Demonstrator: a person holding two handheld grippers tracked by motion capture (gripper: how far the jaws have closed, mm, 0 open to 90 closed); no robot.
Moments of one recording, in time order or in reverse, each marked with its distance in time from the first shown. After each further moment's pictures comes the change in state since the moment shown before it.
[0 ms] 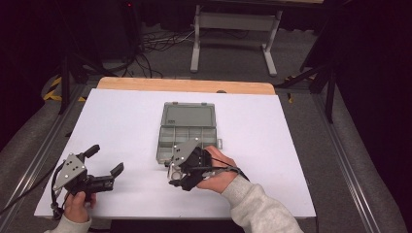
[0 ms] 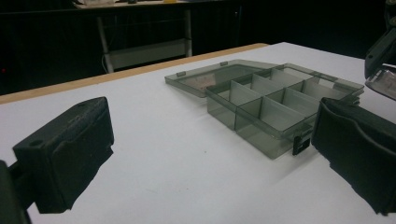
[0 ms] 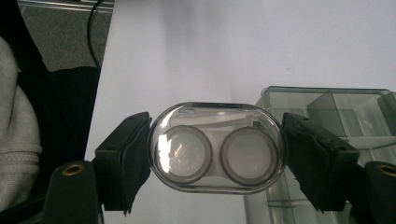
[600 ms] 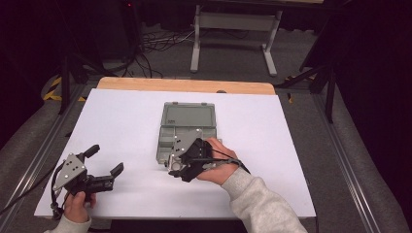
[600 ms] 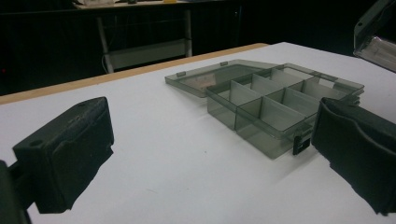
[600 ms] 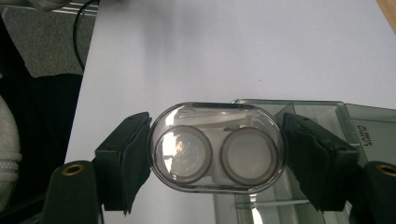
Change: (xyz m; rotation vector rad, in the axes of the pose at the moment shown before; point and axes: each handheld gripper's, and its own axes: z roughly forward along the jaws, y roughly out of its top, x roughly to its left) left arm 0.000 0.000 0.000 0.001 0.000 0.002; right arm -0.014 0.012 -0.013 -0.012 -0.046 -0.016
